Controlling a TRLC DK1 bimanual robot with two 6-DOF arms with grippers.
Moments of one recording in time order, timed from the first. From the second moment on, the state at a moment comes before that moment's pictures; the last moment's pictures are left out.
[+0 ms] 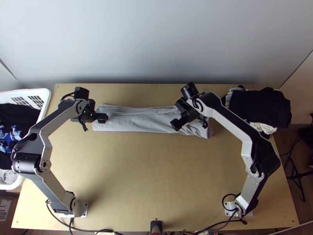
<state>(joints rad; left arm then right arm) -0.03 1.85 1.34 -0.65 0.07 -0.01 0.52 1.90 1.62 -0.92 -0.15 -0.15</state>
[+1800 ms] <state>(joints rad) -0.33 1.70 1.73 -0.77 0.31 -0.13 0.38 1.82 1.56 -0.86 -0.16 -0.09</state>
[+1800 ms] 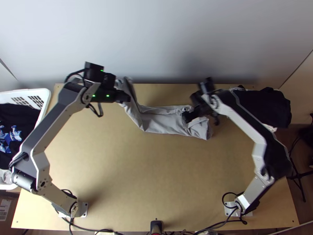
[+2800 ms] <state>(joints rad) -0.72 2.03 1.81 -0.20 0.33 -0.32 0.12 1.33 1.34 -0.97 -0.21 -0.05</state>
